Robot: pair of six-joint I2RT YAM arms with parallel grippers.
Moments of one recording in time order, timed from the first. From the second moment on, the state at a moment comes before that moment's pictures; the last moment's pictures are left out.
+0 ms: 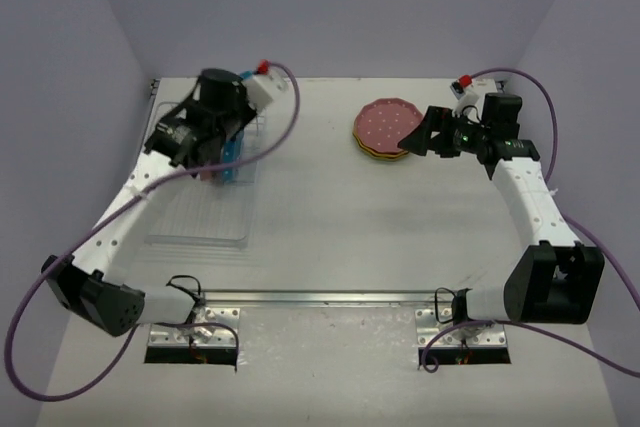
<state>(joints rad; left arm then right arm) -0.37 1.33 1.51 -0.74 -0.26 0.59 -0.06 1.36 1.08 -0.37 -0.72 0.18</state>
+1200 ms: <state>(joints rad) -1.26 1.00 0.55 0.15 -0.59 1.62 0.24 1.59 1.21 -0.41 -1.09 0.15</state>
